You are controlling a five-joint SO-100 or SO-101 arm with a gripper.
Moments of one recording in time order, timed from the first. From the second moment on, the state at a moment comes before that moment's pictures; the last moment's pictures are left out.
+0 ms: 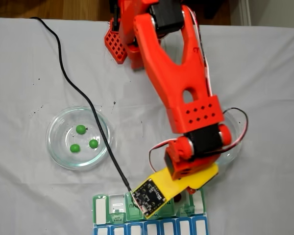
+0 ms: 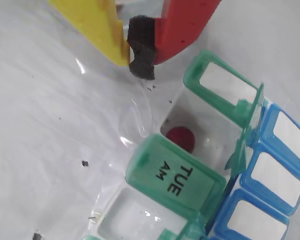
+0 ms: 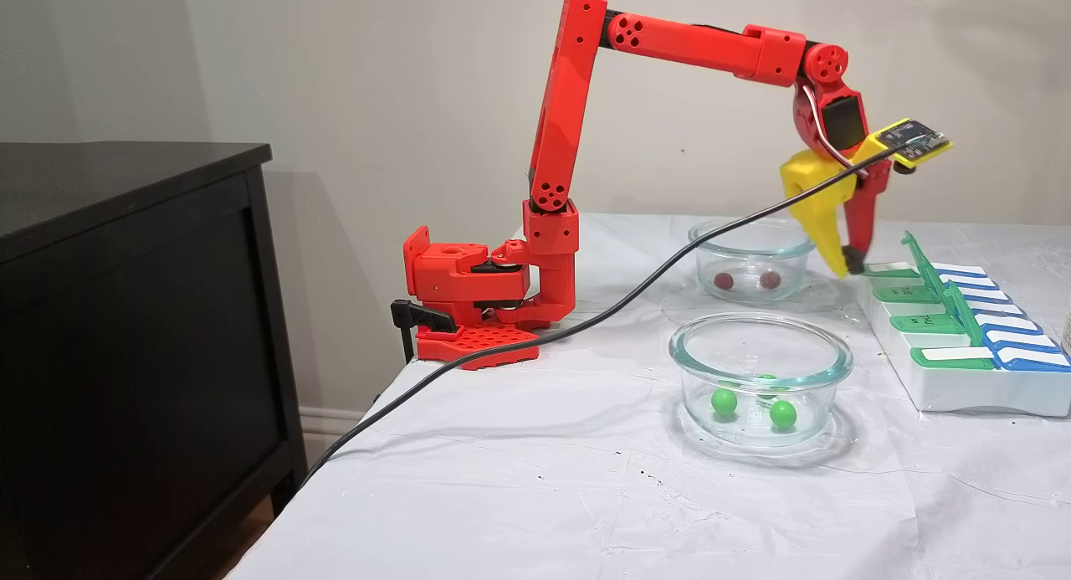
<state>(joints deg) -18.0 97.4 85.8 68.6 -22.0</state>
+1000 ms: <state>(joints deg) -33.2 99.9 84.6 89.4 -18.9</state>
